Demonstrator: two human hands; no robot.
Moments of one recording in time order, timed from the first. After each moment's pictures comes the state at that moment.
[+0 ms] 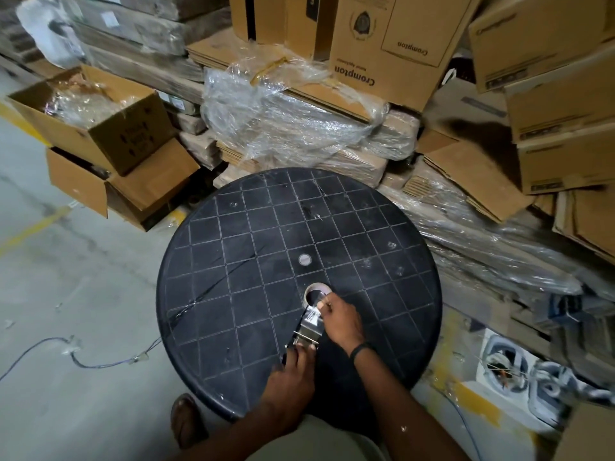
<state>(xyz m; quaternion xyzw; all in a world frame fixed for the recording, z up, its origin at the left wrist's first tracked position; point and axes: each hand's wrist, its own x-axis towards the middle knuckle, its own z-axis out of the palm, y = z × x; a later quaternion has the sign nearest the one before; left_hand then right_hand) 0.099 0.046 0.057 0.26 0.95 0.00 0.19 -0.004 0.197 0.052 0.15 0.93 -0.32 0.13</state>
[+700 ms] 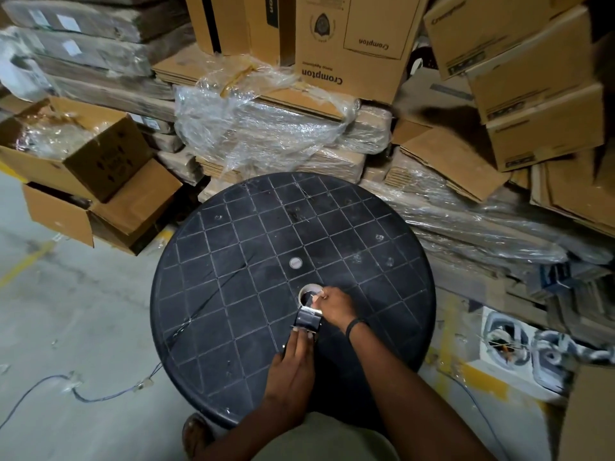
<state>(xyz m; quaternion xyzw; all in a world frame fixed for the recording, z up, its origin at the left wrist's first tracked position) 0.082 0.050 0.063 0.25 0.95 0.03 0.19 -0.032 0.207 0.049 0.21 0.87 -0.41 0.19</state>
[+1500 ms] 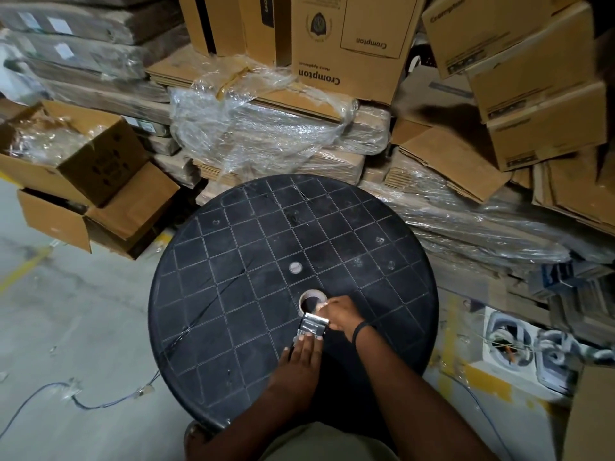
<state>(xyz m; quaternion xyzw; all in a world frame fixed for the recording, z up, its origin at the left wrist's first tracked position) 0.051 0.058 0.054 0.29 0.91 -0.01 0.30 -0.039 0.216 0.033 0.36 0.72 -0.56 0.22</state>
